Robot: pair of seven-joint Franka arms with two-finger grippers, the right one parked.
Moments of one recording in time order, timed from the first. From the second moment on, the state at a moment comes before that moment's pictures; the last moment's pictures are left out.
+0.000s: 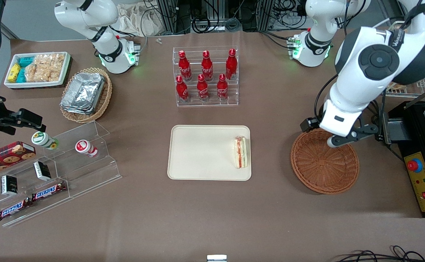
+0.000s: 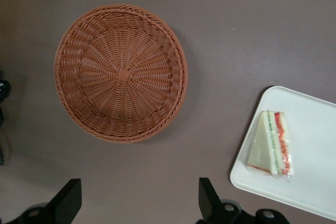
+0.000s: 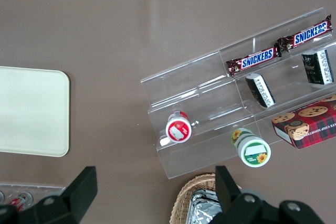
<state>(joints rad) 0.09 0.10 -0.44 -1.74 0.13 1.81 -0.66</state>
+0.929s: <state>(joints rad) 0.00 0.05 -0.09 -1.76 0.04 1.81 -0.17</state>
